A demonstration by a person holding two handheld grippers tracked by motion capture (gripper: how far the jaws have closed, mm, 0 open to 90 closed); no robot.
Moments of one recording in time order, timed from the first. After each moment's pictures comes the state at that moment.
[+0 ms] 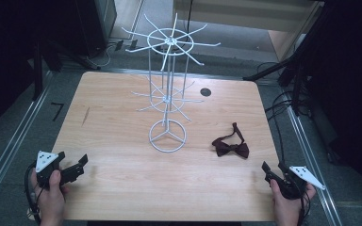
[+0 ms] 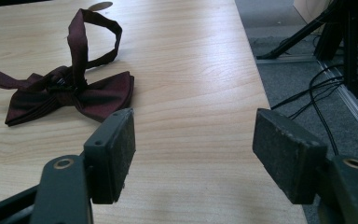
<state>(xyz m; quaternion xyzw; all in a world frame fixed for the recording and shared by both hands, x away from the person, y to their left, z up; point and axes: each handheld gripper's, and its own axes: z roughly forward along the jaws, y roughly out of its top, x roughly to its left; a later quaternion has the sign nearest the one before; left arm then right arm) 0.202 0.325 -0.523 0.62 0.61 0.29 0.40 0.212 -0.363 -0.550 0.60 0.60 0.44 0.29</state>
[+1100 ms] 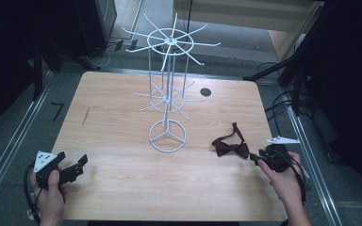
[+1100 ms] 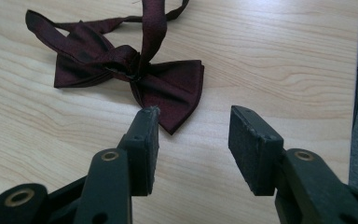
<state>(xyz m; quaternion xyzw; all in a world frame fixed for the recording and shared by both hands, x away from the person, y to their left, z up) 0.201 0.328 -0.523 0.62 0.61 0.28 0.41 0.282 -0.321 -0.495 0.55 0.77 0.29 0.16</state>
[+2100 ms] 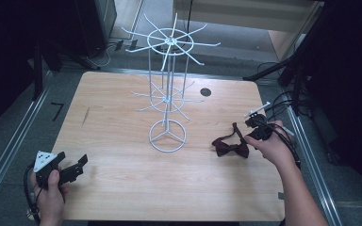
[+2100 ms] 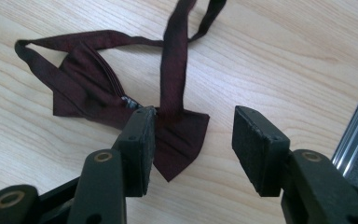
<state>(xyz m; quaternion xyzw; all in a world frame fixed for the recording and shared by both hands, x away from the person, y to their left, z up) 0.202 0.328 -0.523 0.62 0.61 0.28 0.41 0.365 -0.272 -0.454 0.51 0.84 0.12 0.10</state>
